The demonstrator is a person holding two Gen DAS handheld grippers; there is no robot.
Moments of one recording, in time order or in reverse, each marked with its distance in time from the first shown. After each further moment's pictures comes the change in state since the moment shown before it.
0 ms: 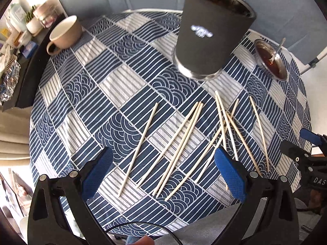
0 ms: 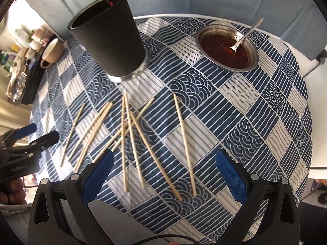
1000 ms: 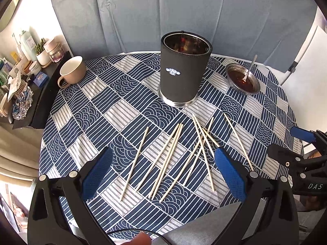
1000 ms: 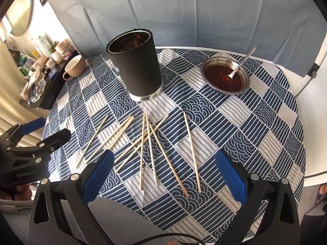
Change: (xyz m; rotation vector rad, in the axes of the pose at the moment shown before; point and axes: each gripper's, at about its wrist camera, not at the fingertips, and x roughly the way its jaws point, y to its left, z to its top) left arm -0.077 -0.021 -0.036 0.080 -0.291 -0.018; right arm -0.073 0.020 -0.037 -0.029 -0.216 0.052
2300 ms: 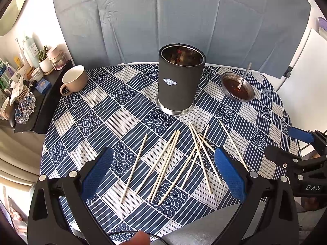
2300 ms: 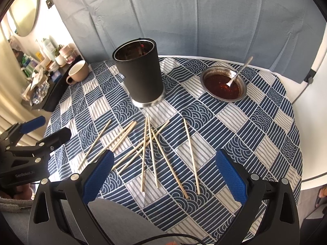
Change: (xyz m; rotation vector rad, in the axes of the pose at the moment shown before) left arm -0.020 0.000 -0.007 0.007 -0.079 -0.017; right arm -0.021 0.006 -0.008 -0.022 -0.074 -0.007
